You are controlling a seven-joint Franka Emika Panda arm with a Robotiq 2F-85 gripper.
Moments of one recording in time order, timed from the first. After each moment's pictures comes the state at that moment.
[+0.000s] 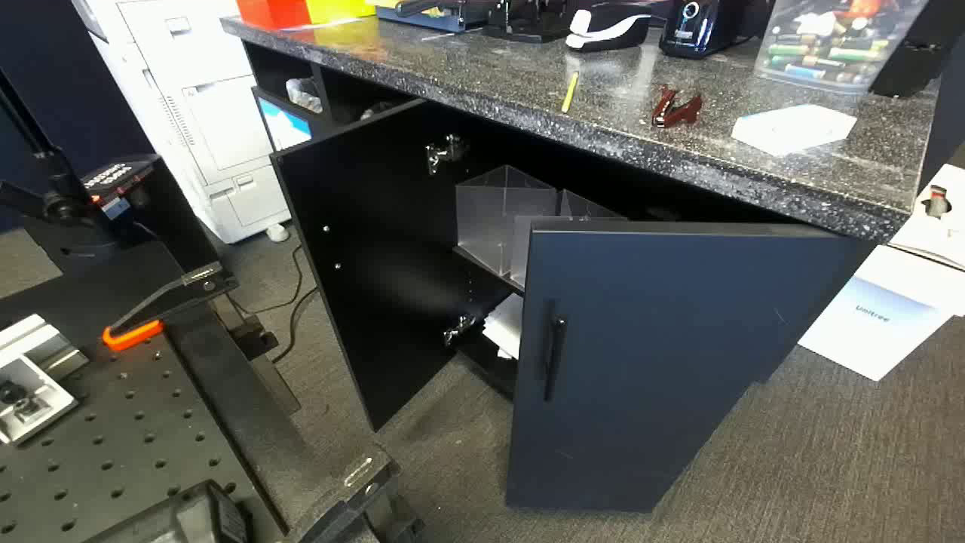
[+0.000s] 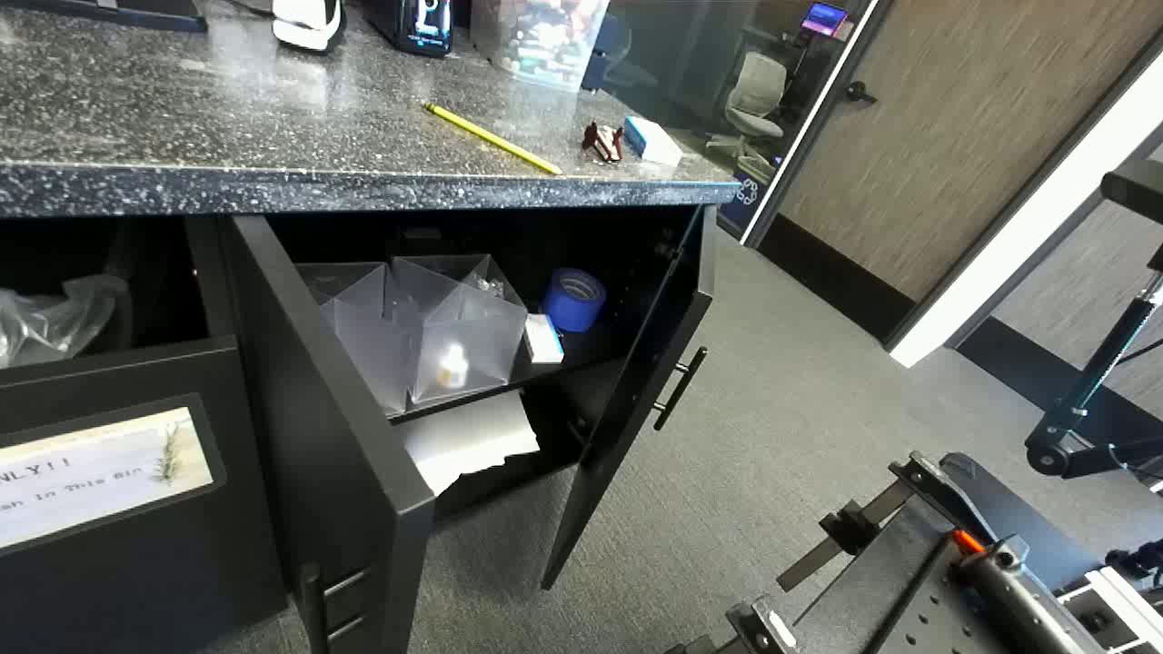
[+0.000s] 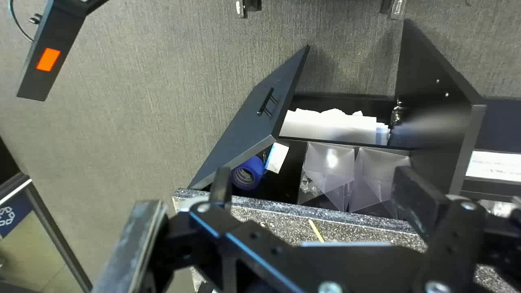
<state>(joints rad) 0.02 -0.78 0.24 -2.47 -0.15 1.90 0.20</state>
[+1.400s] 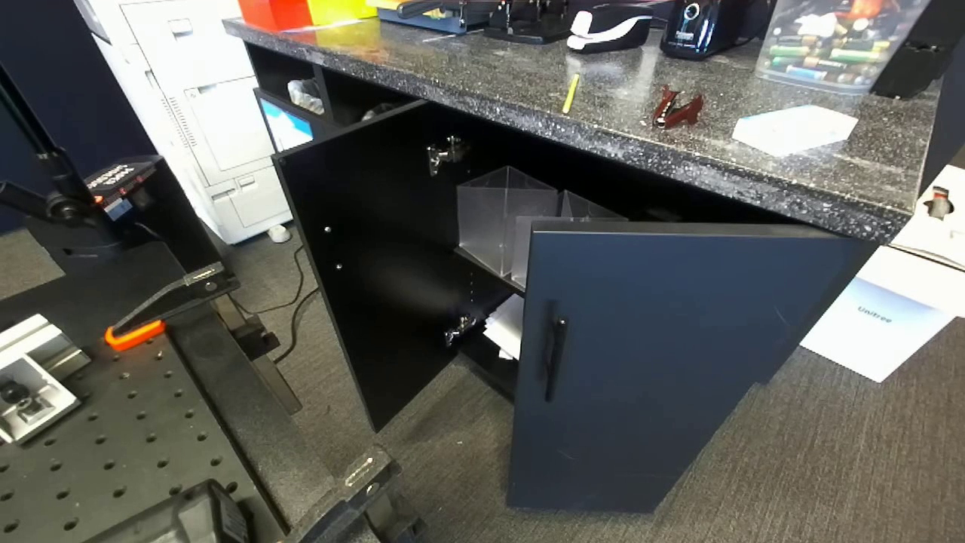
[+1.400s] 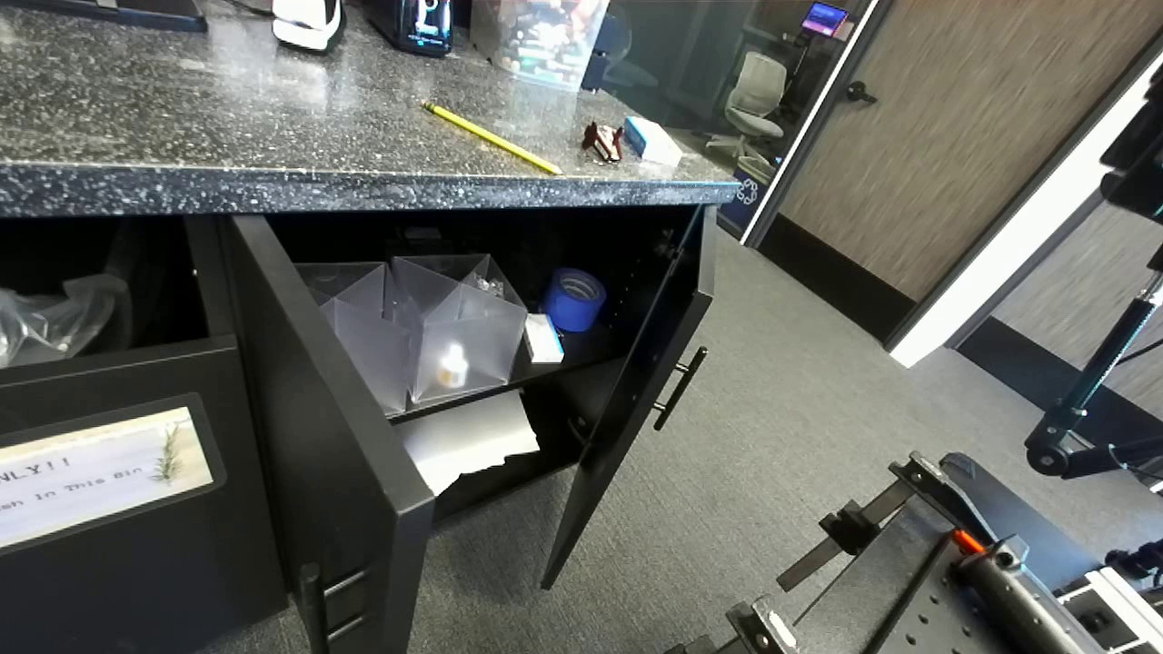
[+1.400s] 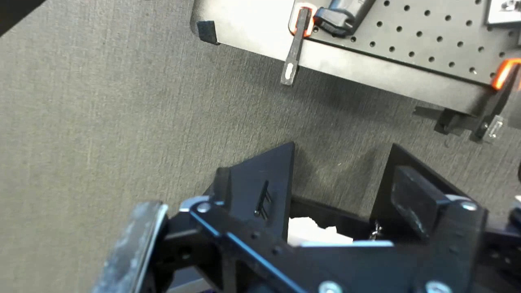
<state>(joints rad) -0.01 -0.35 -0.08 -2.53 -0.27 2.13 -0.25</state>
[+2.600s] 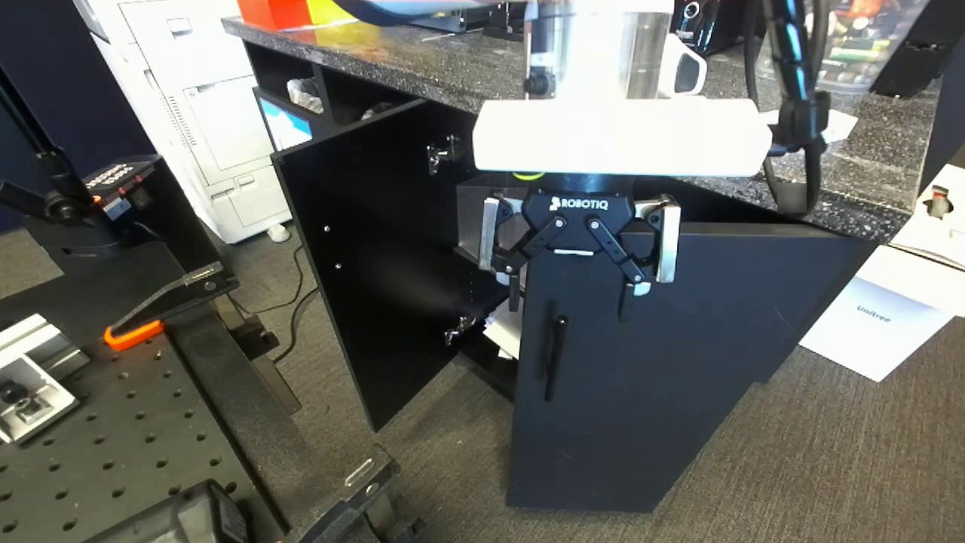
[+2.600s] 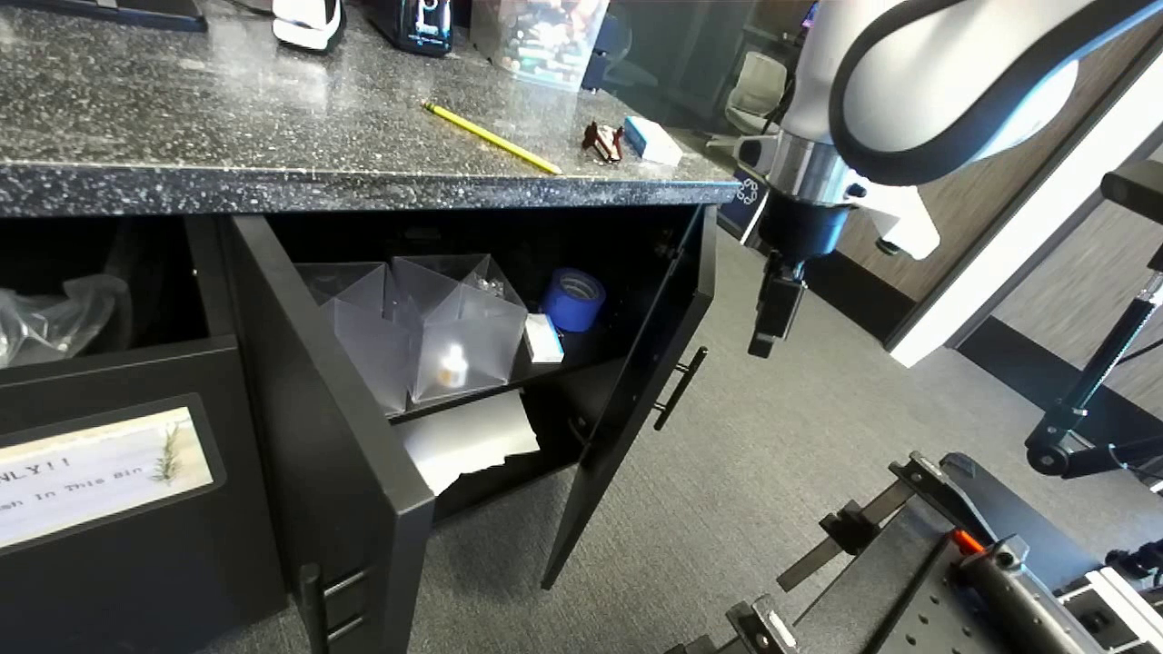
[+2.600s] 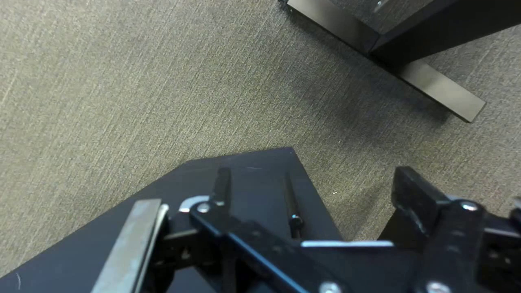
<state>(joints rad) -0.08 0.61 -0.08 -1.99 -0.27 2.47 -0.54</state>
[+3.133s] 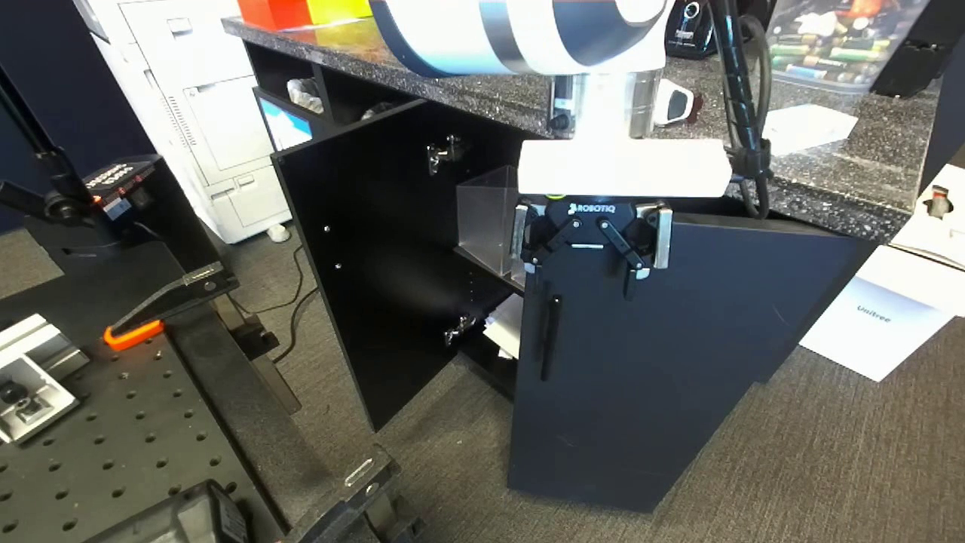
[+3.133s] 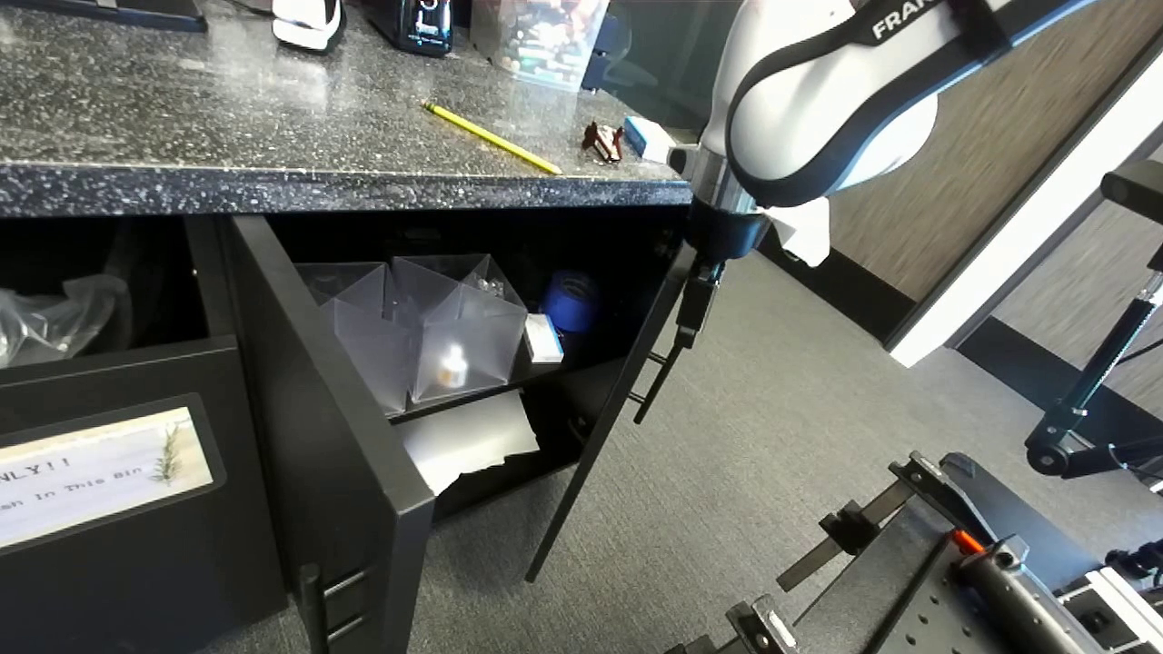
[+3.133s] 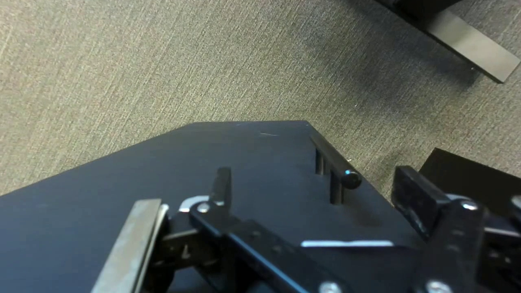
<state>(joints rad) -0.08 0.83 -0.03 -1.73 -0.27 2.48 -0.51</state>
